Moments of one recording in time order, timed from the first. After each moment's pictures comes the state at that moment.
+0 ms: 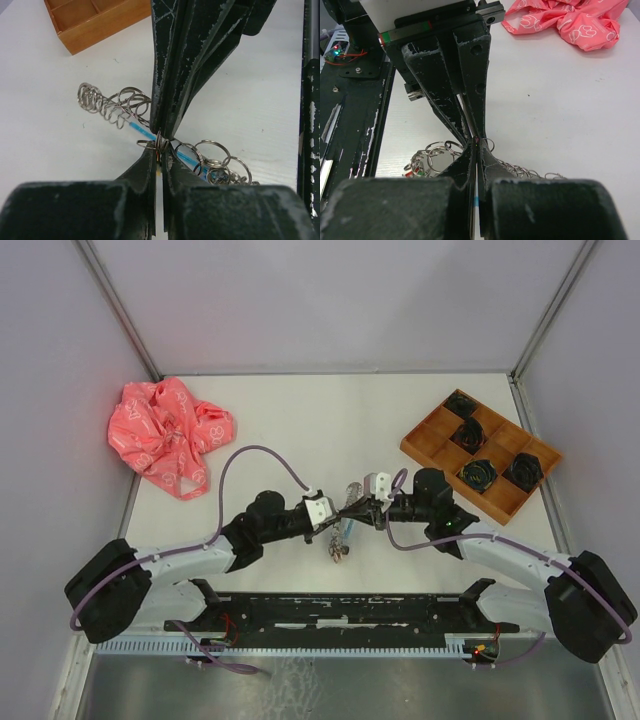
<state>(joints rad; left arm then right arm) -0.87 1.19 0.42 0.54 0.34 0.28 0.66 1.14 0.51 0.43 -0.81 -0.30</state>
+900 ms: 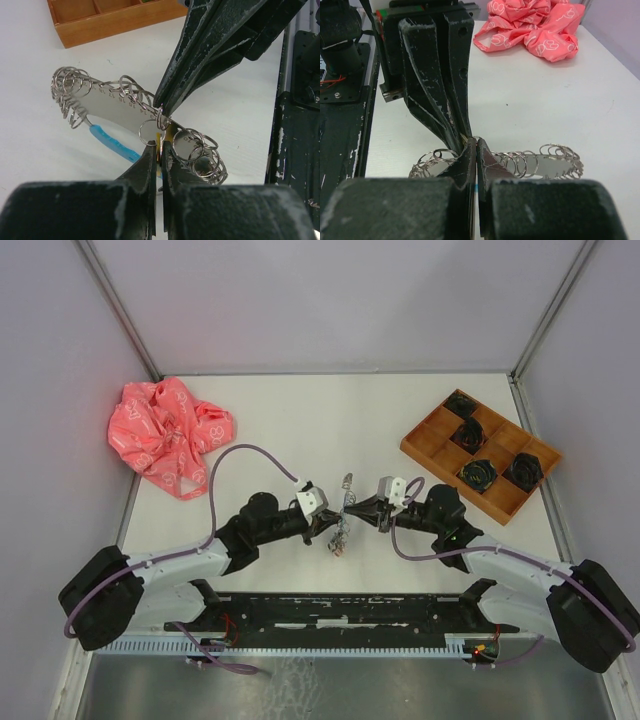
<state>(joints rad) -0.86 1.15 0.39 0.58 0.34 0.07 0.66 1.09 0.34 0.75 -0.67 -0.16</state>
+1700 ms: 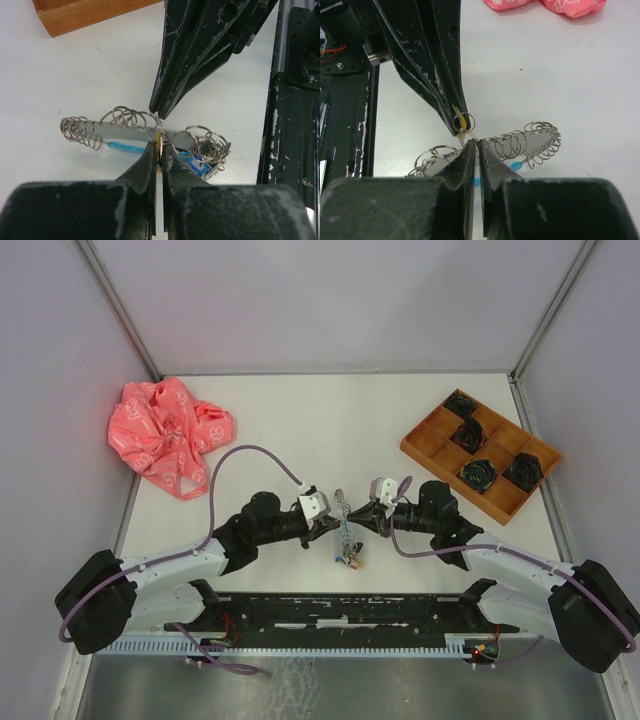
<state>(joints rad) -0.87 1.11 0.41 0.44 0.37 0.12 0.66 1.08 0.37 0.53 -0.68 -0.21</state>
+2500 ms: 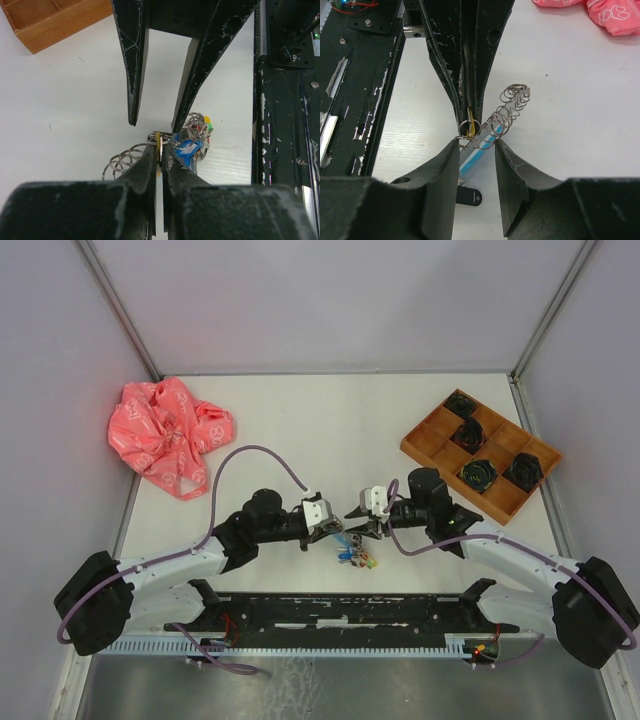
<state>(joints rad) -0.87 1.10 0.45 0.37 0.47 0.23 0.66 1.10 0.51 0.20 -0.83 -0.50</state>
